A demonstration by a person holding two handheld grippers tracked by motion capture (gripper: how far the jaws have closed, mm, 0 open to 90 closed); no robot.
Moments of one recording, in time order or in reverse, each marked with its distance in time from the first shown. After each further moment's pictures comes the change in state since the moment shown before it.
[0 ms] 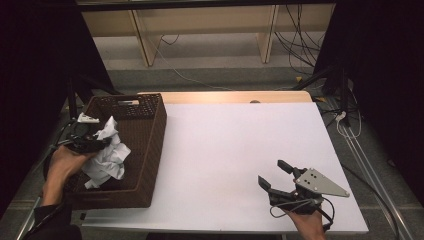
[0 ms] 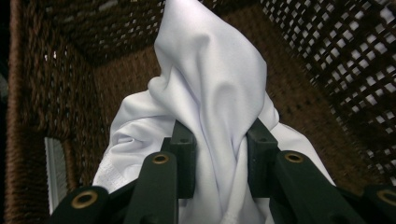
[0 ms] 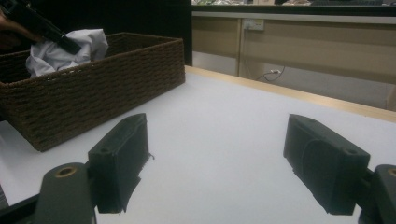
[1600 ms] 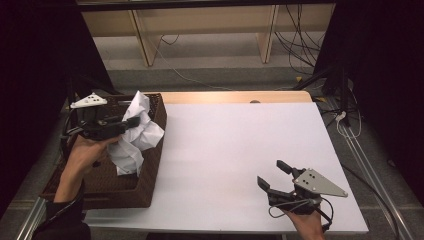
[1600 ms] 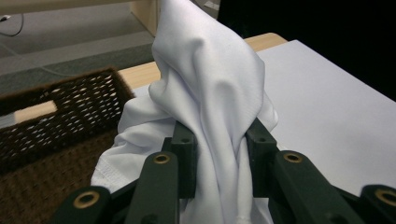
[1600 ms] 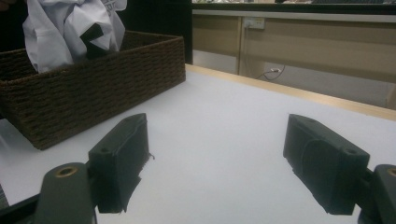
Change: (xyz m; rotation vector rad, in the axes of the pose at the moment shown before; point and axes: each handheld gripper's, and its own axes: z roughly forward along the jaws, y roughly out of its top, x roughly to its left) left arm -0.066 0.057 -0.055 -0.327 -0.376 -0.022; right arm 0.002 -0.001 0.002 0.005 0.000 0.001
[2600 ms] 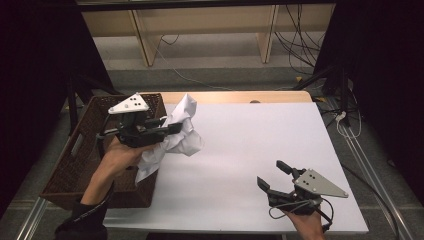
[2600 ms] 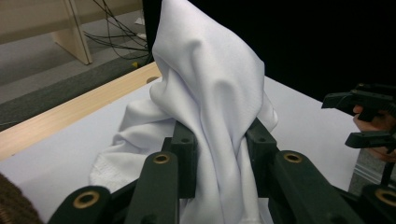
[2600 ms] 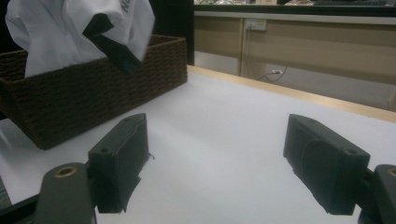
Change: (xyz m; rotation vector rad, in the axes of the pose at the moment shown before) left arm -0.092 0.022 0.026 -0.032 -0.248 0.146; right arm 0.001 0.000 -0.001 -0.004 0.008 -0.003
